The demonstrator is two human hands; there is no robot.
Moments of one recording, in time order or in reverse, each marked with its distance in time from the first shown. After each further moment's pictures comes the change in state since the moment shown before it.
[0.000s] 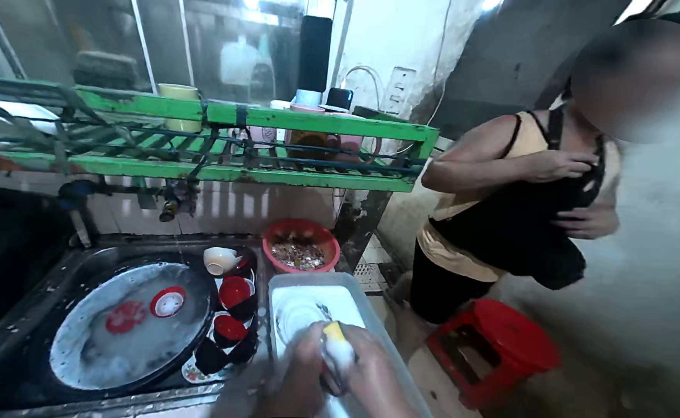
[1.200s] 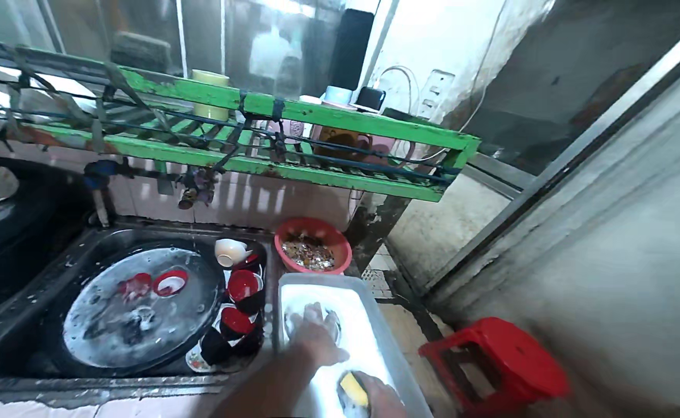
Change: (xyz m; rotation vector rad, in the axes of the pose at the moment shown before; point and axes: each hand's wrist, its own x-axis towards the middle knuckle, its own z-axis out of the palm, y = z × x) left_hand 0.101 -0.006 -0.009 1.742 -0.174 0.080; right_hand -0.021 0.070 0.013 -0.271 -0.569 0.369
